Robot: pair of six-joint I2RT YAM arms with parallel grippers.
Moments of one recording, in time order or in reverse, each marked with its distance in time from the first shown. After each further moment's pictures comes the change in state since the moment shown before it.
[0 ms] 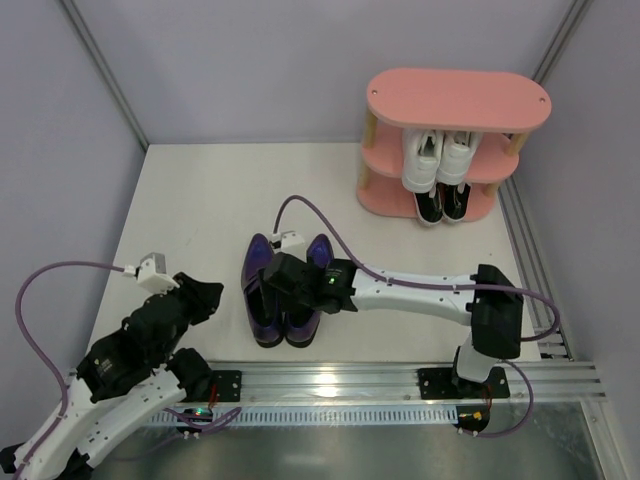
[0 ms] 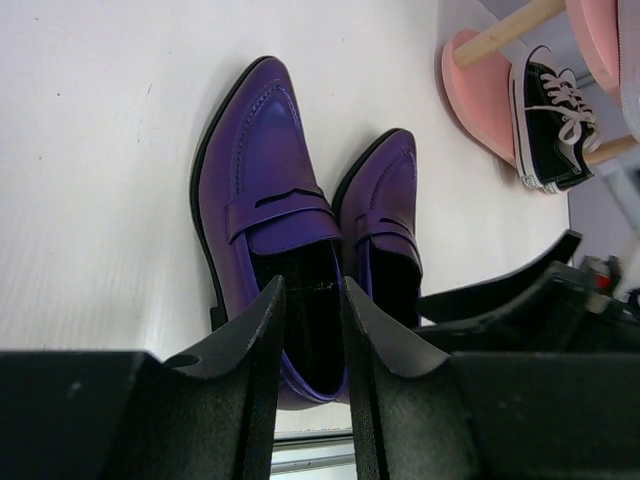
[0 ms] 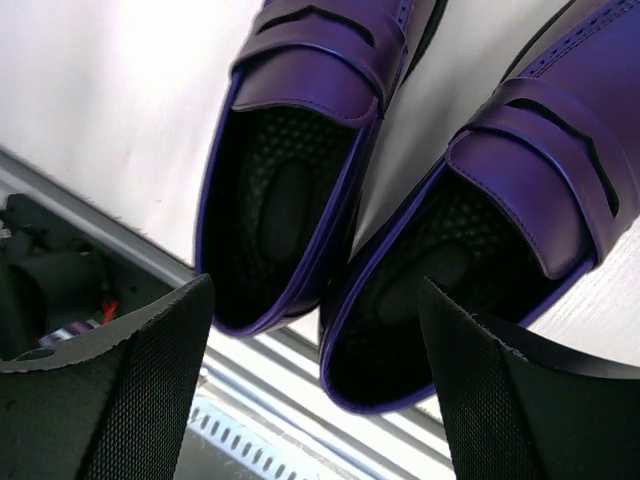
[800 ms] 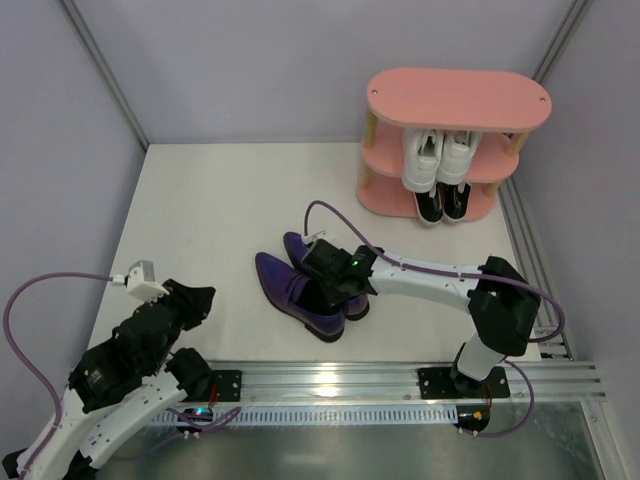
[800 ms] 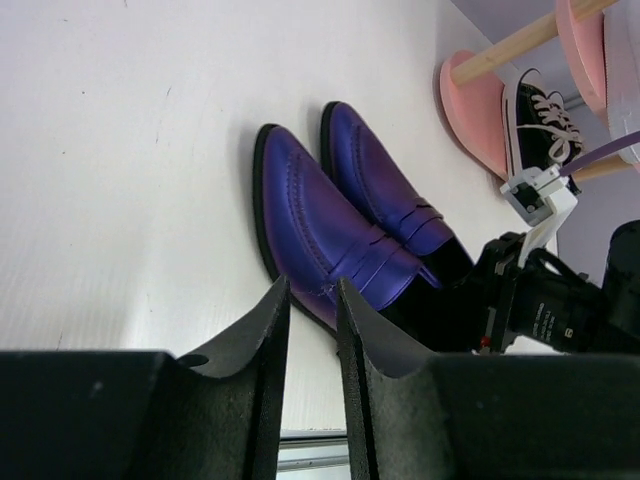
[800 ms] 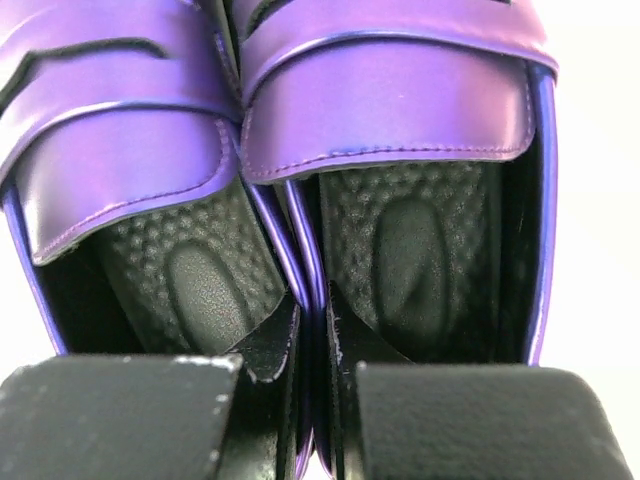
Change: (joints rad) left arm 0.000 -0.104 0.000 -0.076 -0.029 -0.029; right arm -0.187 0.006 -0.188 -0.069 -0.070 -0.280
